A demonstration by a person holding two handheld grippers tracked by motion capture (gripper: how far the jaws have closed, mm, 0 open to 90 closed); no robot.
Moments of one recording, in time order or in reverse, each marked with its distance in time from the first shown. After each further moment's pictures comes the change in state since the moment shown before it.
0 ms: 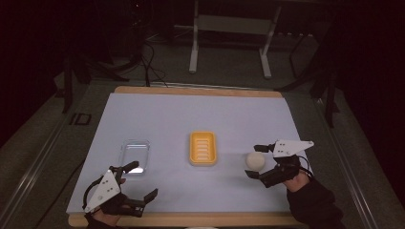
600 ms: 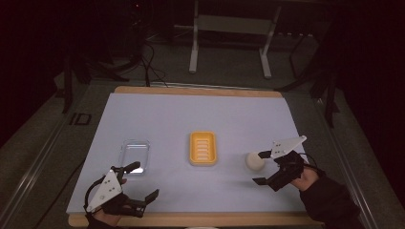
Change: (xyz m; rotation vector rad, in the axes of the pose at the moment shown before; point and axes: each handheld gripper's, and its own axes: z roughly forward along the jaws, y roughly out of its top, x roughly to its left) left arm 0.000 -0.001 0.002 0.018 -0.011 0.001; right arm -0.009 0.001 -0.005 0.271 0.096 -0.031
